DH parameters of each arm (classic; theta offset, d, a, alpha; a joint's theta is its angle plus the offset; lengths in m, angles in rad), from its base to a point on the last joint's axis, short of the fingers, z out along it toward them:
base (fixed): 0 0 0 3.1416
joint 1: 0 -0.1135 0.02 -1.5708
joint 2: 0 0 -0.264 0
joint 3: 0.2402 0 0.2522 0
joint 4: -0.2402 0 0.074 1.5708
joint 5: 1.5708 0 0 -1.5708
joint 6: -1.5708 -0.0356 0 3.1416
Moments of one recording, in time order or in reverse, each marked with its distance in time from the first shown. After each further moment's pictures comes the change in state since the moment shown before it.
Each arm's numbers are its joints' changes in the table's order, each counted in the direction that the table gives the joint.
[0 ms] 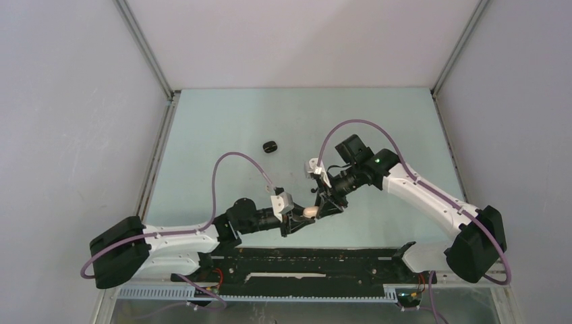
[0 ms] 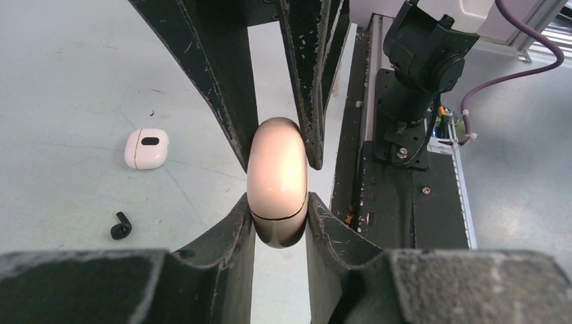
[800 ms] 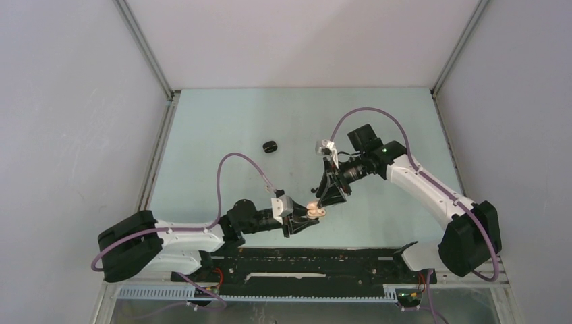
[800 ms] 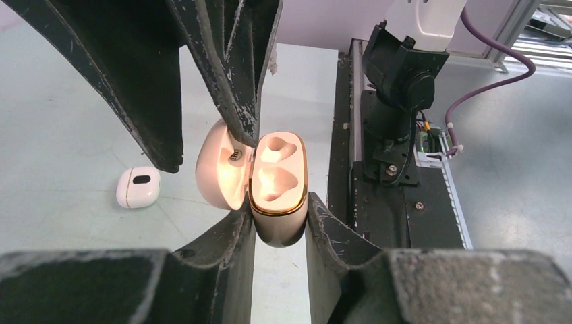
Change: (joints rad) left arm 0.003 -0.100 -0.014 0.204 0.058 -0.024; right arm 0.166 -0.049 0.004 0.056 -0.185 -0.177
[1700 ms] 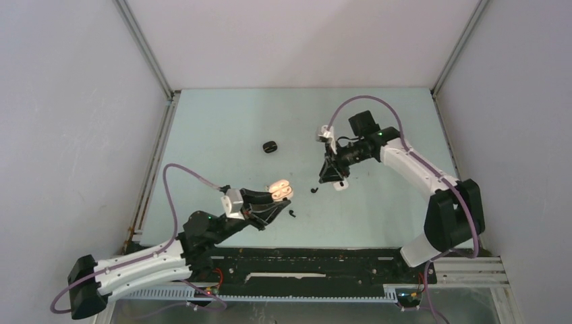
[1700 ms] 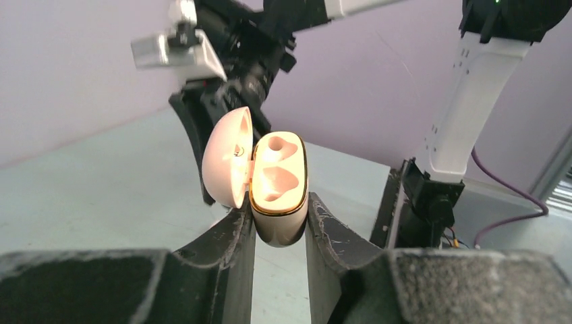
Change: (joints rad) left arm 0.000 0.584 -0.056 -0.263 -0.289 0.058; right arm 0.121 -0.150 0.123 -0.006 0.130 0.197
